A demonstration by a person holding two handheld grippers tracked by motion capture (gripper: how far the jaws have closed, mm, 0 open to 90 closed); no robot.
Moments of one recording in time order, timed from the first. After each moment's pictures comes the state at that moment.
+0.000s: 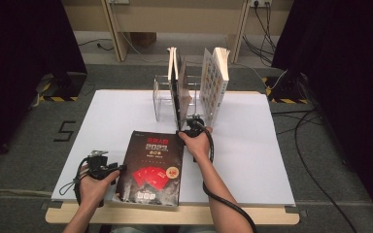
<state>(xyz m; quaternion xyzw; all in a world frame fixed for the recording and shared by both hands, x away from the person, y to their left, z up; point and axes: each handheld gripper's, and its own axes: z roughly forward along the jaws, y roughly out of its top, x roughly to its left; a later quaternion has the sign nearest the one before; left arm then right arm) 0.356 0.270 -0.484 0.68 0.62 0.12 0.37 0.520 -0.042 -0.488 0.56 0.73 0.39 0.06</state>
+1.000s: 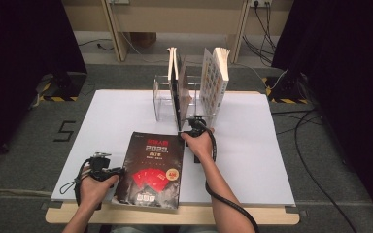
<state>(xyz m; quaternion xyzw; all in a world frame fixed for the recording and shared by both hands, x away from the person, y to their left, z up) 0.352 0.267 -0.483 0.71 0.62 0.11 0.33 0.517 -0.048 -0.485 0.57 0.72 0.38 0.03</state>
